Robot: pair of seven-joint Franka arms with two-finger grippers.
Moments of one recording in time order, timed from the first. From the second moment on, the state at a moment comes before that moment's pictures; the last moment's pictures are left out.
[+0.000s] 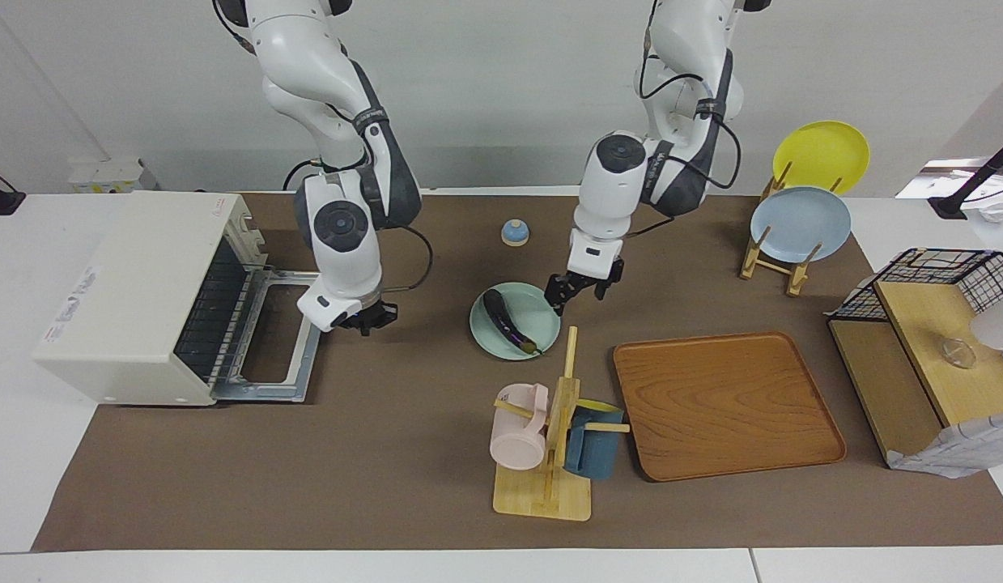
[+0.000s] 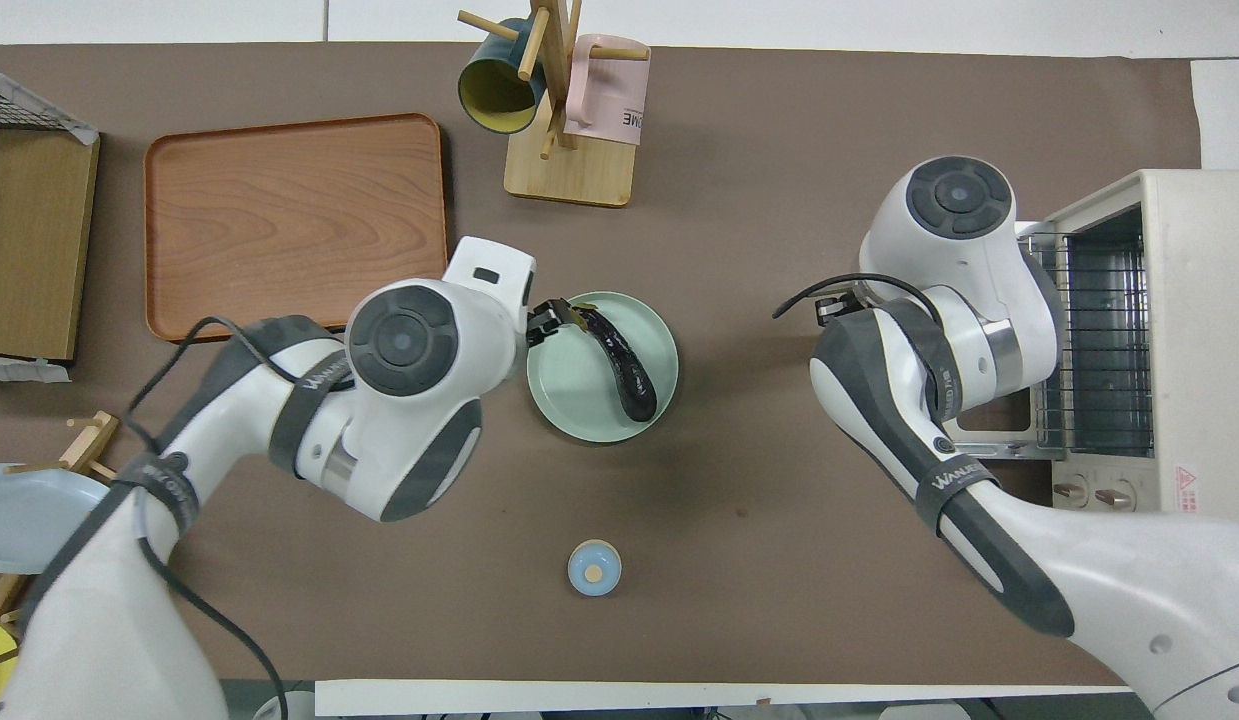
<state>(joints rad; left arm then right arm) -0.81 0.18 0.10 -2.05 -0.02 2.38 -1.06 0.18 0.25 0.04 -2.01 -0.17 2.10 0.23</state>
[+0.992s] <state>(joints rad) -0.85 0.39 0.14 -1.80 -0.02 2.18 -0.98 0.13 0.24 0.06 -1.98 -0.33 1.98 0.00</state>
